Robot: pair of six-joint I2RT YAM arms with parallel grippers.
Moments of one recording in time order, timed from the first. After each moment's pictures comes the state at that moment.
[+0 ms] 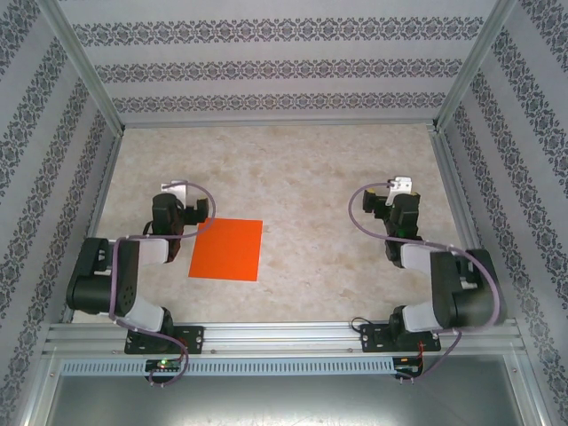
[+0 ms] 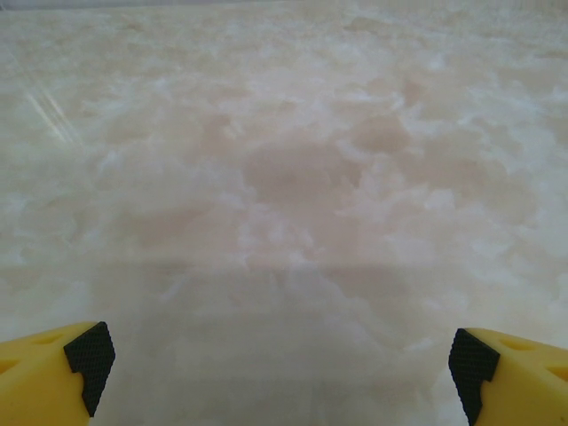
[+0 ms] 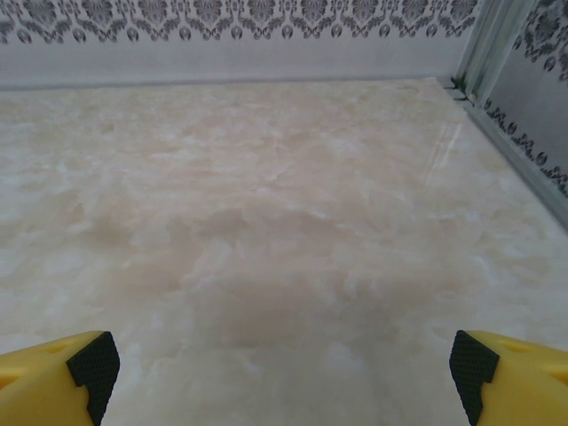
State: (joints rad) left arm -0.01 1.48 0.48 0.52 -0.06 -0.02; right arm 0.03 1.35 0.39 0.62 0.12 0.05
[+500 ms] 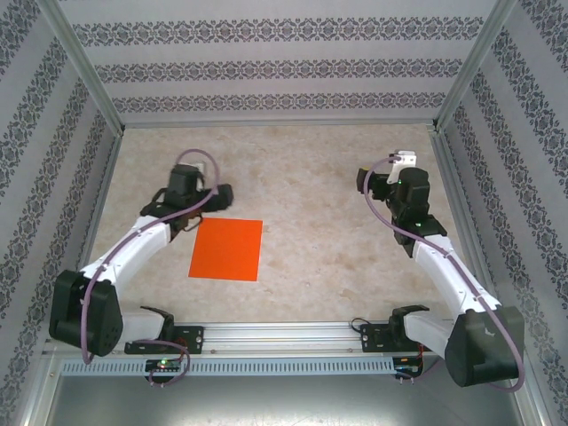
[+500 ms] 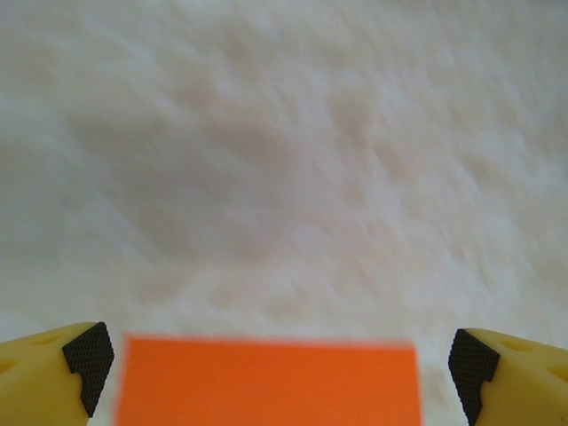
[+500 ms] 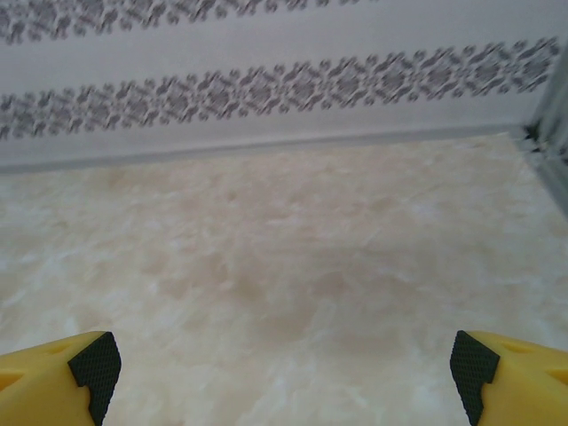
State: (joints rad) left arm -0.31 1.32 0.89 -0.37 -0.01 -0.37; right arm 0.13 1.10 0.72 0.01 0.04 0.16
